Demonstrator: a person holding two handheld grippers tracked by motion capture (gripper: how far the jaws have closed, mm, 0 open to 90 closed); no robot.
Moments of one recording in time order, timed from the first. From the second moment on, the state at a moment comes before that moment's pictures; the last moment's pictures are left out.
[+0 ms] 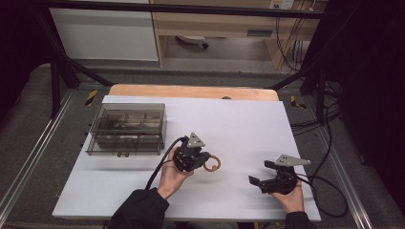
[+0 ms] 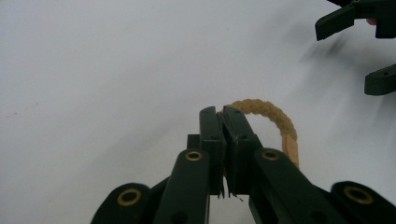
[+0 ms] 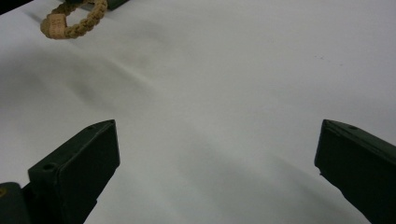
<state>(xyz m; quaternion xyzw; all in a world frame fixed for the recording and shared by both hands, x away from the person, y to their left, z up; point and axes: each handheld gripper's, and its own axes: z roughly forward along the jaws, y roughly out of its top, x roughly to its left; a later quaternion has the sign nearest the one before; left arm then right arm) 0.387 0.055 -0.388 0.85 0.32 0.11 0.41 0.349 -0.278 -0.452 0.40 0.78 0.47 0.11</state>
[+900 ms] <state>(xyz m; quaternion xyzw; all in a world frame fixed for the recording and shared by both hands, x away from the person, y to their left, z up) 0.376 0.100 -0.371 0.84 0.32 0.12 0.41 0.349 -0.278 -0.451 0.40 0.78 0.47 0.11</state>
